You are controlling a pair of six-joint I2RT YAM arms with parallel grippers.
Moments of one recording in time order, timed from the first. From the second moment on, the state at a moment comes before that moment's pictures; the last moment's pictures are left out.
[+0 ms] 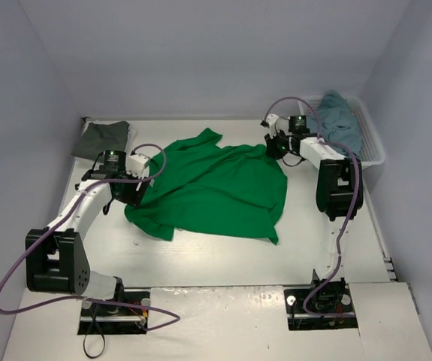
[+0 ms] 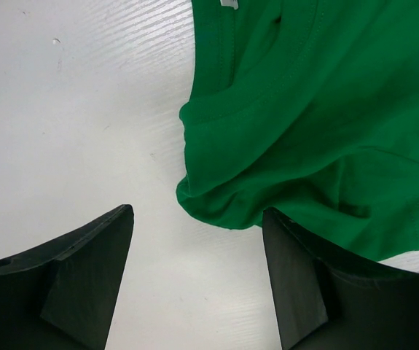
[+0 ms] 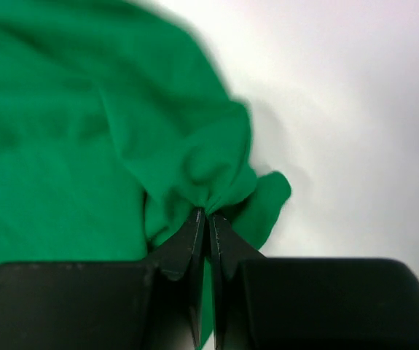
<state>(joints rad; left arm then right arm) -0.07 1.40 1.00 -0.65 0.05 0.34 0.07 2.18 1.58 -0.29 -0.52 -0.55</state>
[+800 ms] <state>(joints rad) -0.05 1.40 1.00 -0.64 0.08 0.32 0.19 2.43 1.88 -0.15 -0.30 -0.50</state>
